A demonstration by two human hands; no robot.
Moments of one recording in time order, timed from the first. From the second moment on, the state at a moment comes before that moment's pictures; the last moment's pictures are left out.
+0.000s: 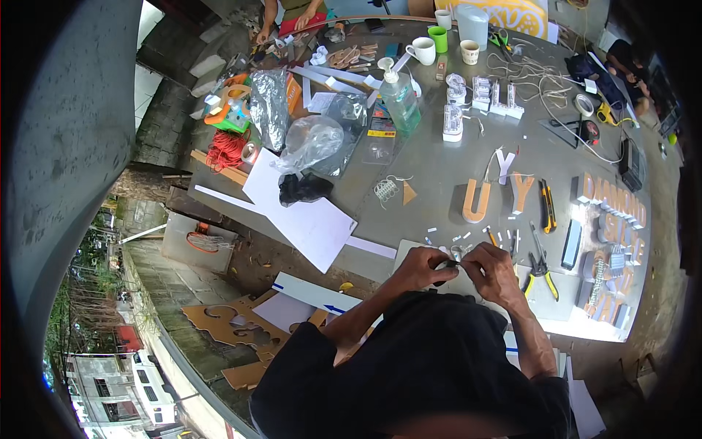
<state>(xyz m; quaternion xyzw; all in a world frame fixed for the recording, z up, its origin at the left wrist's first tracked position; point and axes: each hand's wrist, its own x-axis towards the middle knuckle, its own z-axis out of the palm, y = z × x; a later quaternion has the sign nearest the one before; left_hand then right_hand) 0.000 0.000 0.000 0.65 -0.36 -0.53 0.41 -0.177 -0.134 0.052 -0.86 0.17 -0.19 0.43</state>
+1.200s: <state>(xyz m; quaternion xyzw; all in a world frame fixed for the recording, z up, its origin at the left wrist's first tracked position) -0.013 0.019 0.002 0.44 -0.38 -0.69 0.44 -0.200 -0.161 0.060 -0.72 0.29 0.06 0.62</state>
